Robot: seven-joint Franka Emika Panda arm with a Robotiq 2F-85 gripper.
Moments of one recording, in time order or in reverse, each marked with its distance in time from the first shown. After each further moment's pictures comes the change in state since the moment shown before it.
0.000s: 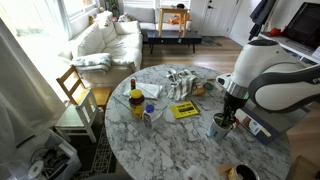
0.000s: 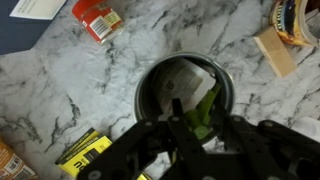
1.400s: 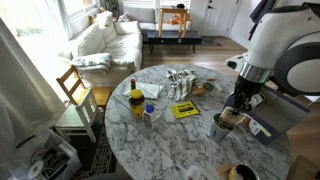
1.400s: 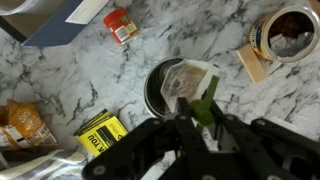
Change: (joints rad) arm 0.013 -0.204 0.018 0.022 -0.075 -0.221 -0.012
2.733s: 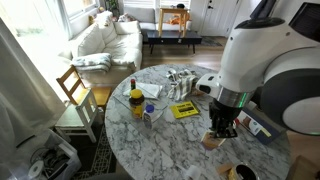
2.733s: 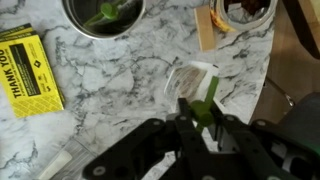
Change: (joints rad) arm 0.201 0.097 0.086 0.063 0.071 -0.012 -0.119
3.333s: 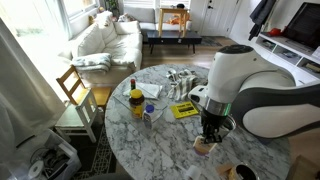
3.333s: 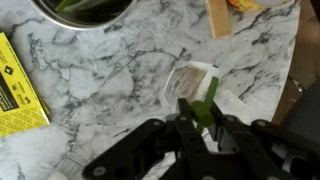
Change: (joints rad) arm -0.036 0.163 0.002 0.015 0.061 0.144 -0.006
